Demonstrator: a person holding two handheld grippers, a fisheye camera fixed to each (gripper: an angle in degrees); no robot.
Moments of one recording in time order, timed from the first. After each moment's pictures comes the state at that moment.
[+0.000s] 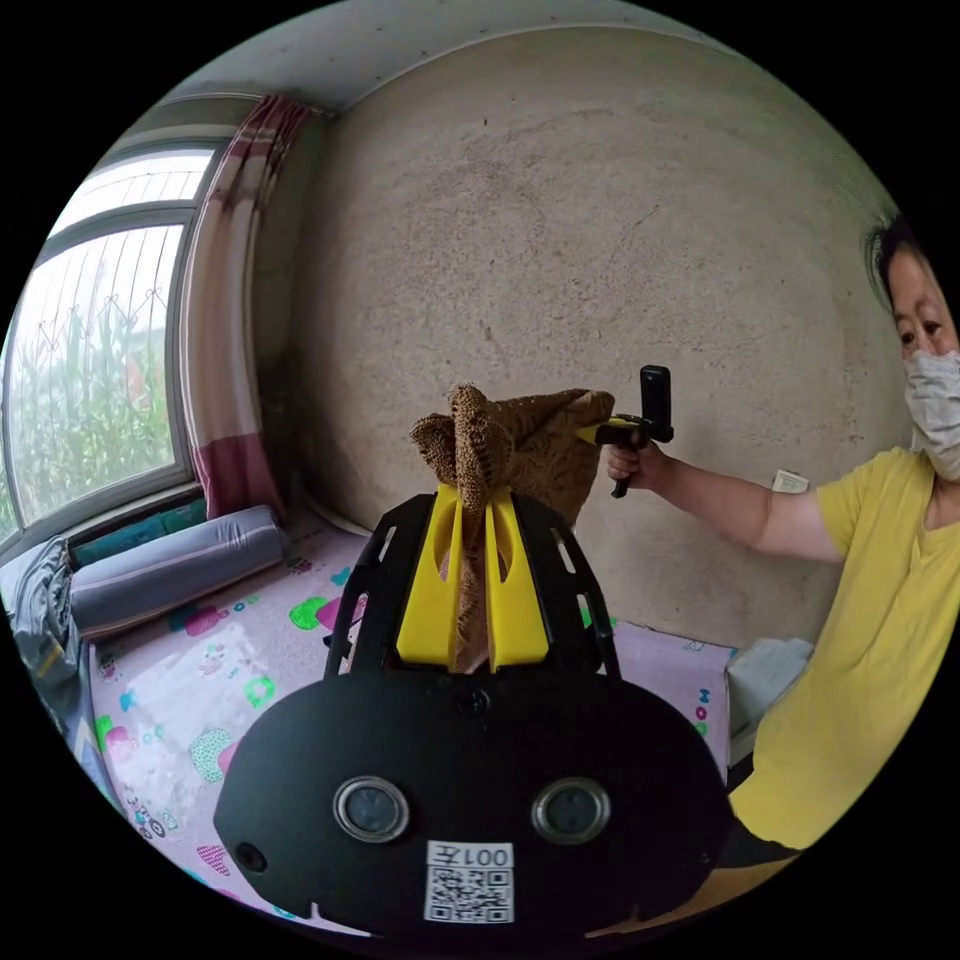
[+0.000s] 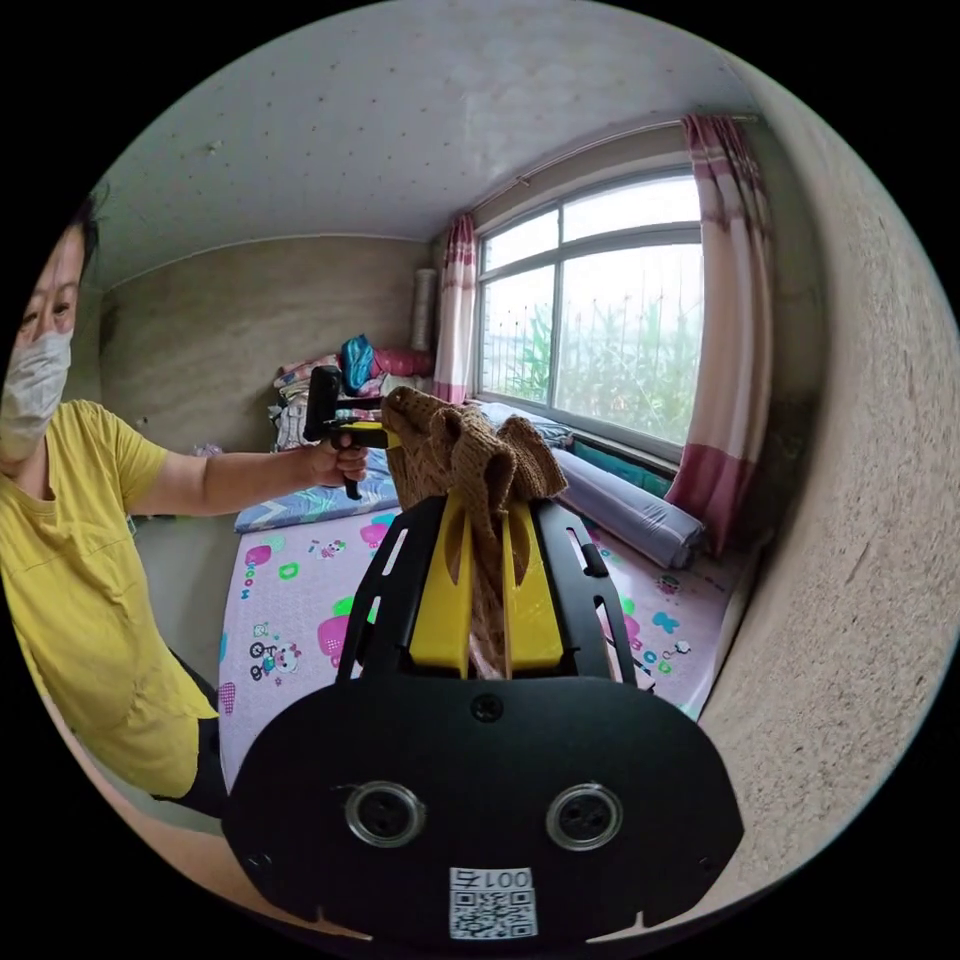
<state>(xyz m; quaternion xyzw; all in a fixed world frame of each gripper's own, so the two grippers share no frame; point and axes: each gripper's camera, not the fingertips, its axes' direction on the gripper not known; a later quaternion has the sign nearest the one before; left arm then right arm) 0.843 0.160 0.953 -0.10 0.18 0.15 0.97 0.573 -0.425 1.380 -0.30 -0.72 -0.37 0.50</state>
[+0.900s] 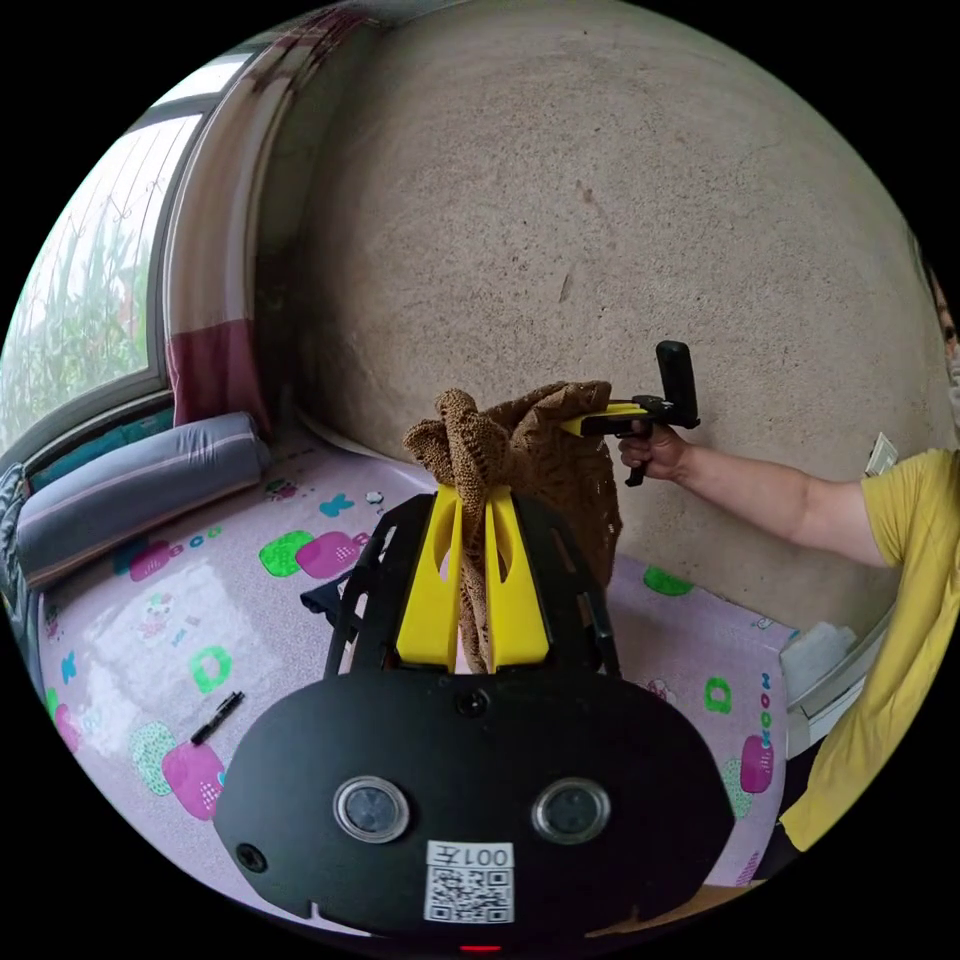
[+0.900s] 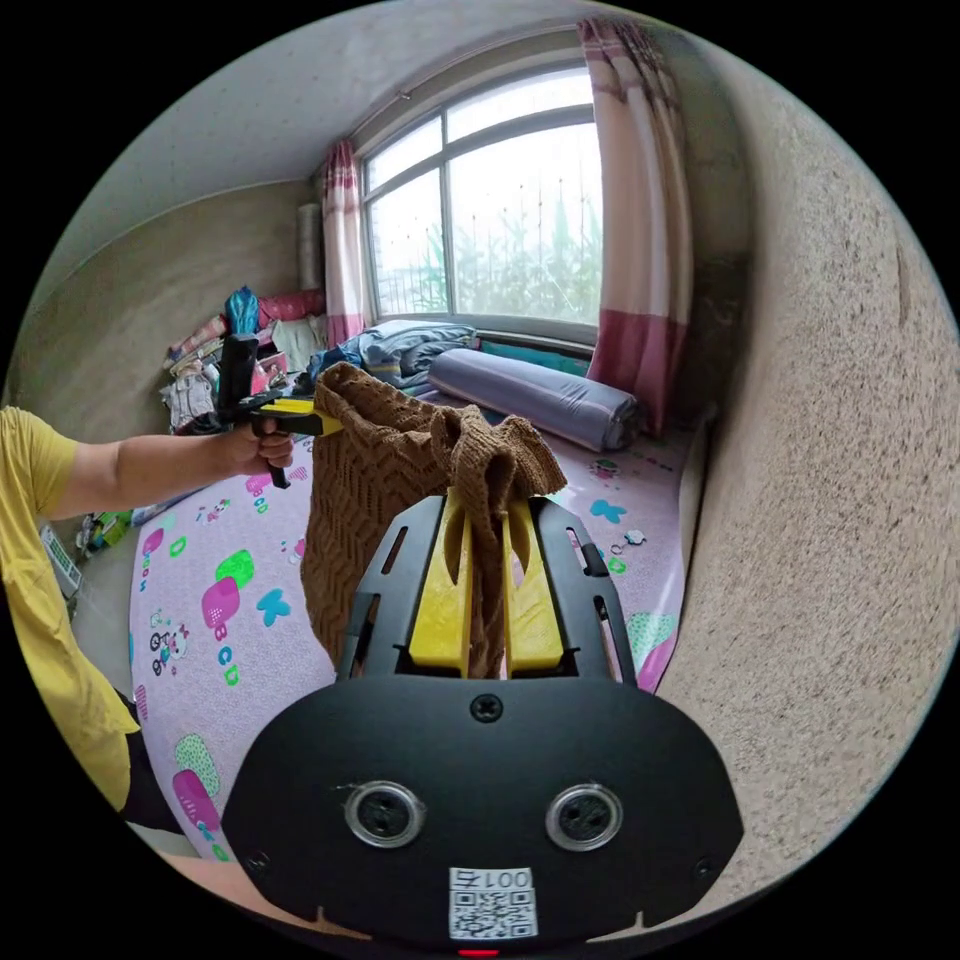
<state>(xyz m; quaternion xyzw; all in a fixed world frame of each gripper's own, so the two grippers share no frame) 0.731 0.198 1.270 -0.18 0.17 0.13 0.96 0.504 -0.259 1.568 -0.38 -0.59 -0.43 0.57</state>
